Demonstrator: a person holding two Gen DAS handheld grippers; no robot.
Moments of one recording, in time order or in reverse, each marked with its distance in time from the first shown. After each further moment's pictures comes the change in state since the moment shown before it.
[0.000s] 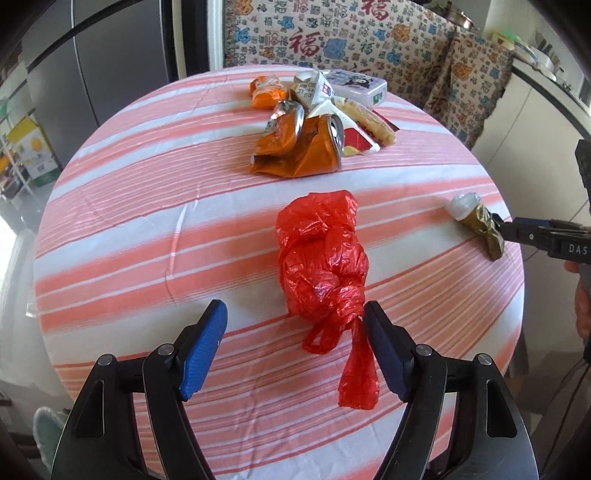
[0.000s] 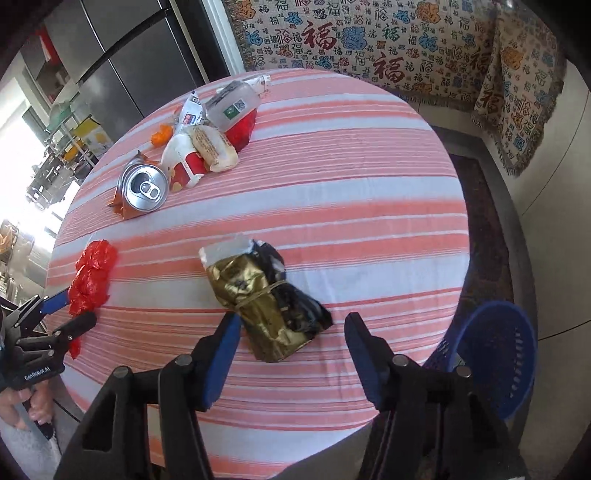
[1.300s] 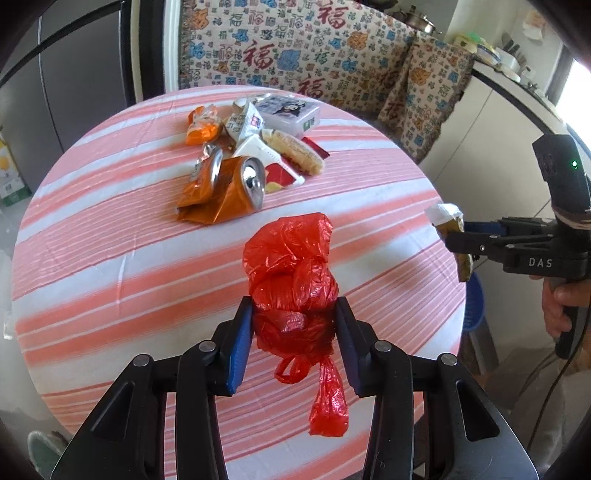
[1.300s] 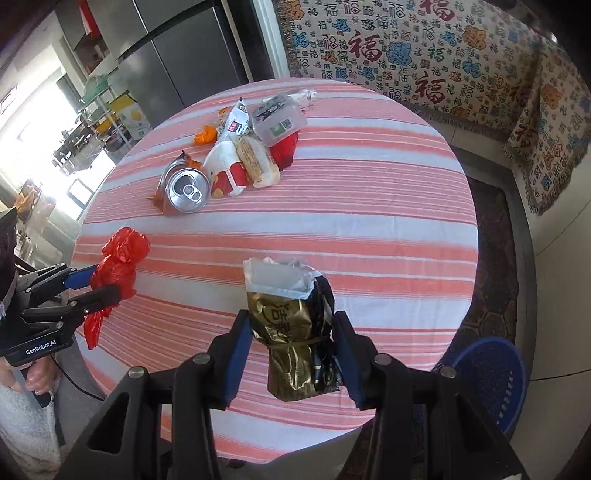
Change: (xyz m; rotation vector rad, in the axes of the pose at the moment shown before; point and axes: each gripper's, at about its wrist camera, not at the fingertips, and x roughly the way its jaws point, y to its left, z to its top) left arm -0.017 -0.051 0.031 0.060 -0.022 -0.140; right arm -0.021 0.014 0.016 -0.119 0.016 0.080
